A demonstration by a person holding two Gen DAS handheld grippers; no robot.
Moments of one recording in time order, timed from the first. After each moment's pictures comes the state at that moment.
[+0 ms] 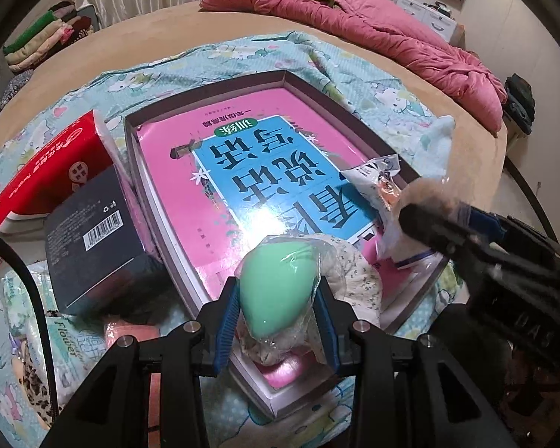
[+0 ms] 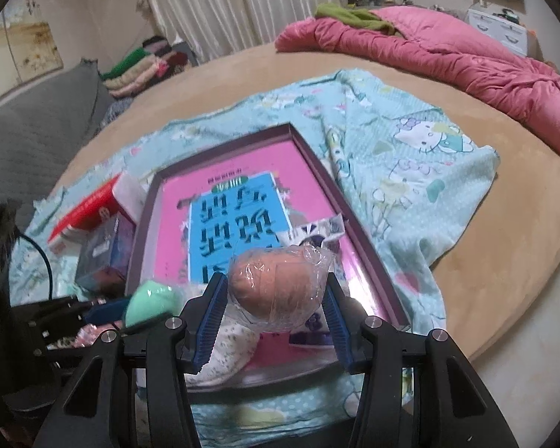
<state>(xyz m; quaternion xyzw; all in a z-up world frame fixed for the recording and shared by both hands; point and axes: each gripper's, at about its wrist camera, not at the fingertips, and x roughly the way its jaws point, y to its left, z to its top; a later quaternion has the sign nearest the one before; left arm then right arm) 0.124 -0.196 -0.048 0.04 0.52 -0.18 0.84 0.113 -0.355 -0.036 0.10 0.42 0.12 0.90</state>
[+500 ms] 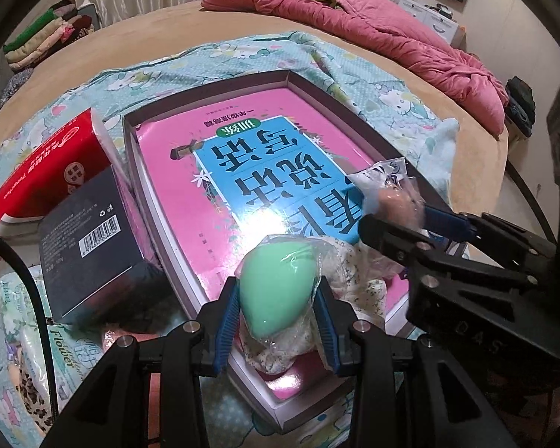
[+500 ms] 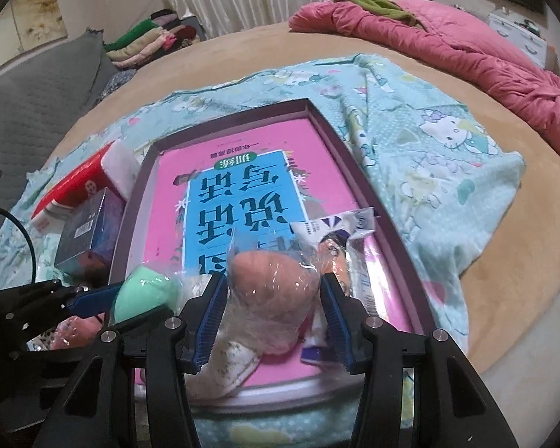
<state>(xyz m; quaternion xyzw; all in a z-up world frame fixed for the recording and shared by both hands) 0.131 -0.194 -0.052 0.04 0.52 -0.18 0.84 0.138 -0.334 -0.052 0.07 0.44 0.13 0.89</state>
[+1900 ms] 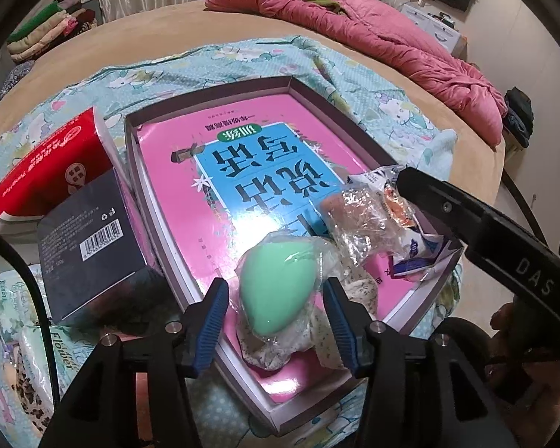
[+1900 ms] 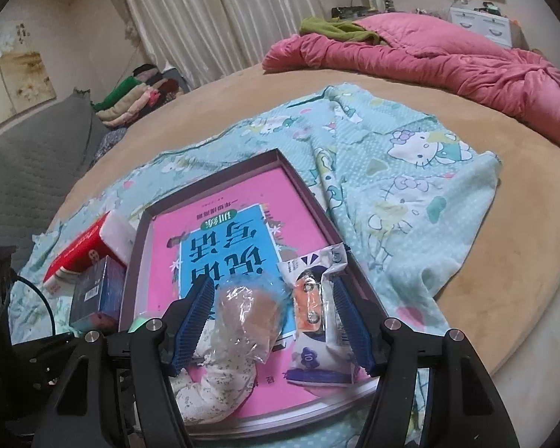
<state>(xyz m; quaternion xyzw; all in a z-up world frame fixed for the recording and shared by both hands) 0.133 -0.191 -0.047 0.02 0.51 -0.19 0.84 0.134 -0.371 -0.034 0.15 0.37 0.10 0.91</state>
